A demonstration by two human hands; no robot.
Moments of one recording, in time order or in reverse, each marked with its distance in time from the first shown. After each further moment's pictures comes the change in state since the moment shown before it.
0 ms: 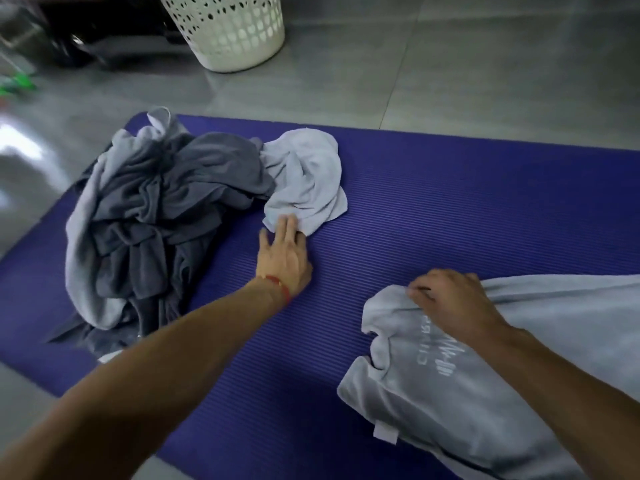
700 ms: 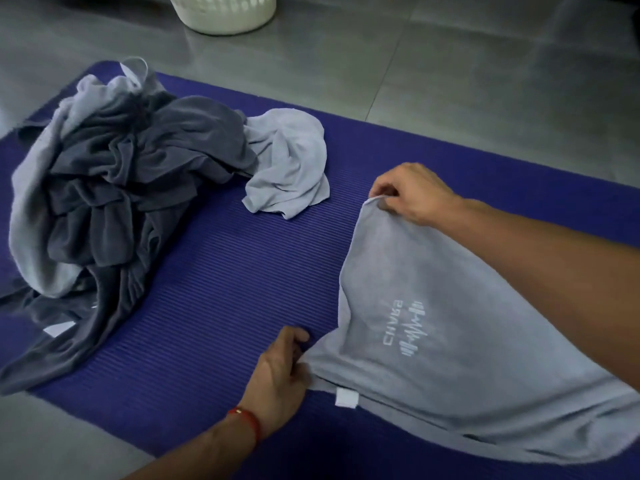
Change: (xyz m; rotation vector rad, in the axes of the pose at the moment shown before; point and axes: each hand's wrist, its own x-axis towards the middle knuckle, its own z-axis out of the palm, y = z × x) left_hand -0.191 0.067 0.029 -1.228 -0.143 -0.124; right_hand 0.106 -0.038 -0.109 -0.088 -0.019 -0.169
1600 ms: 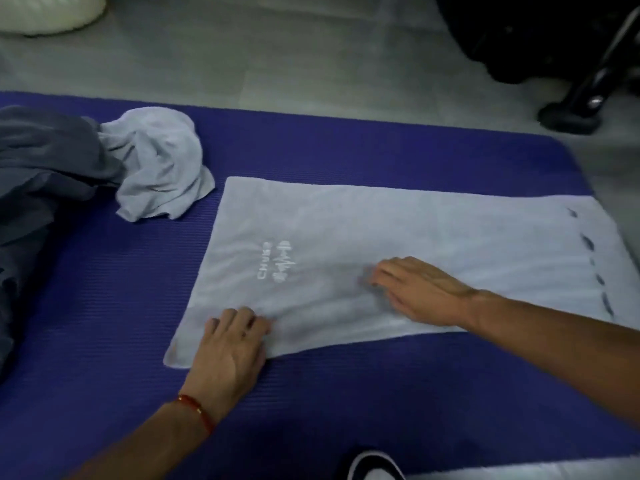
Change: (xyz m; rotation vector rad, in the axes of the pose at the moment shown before) left_hand 0.007 0.013 0.016 0.760 0.067 0.825; right_hand -0.282 0.083 0.076 -0.290 -0.097 -0.125
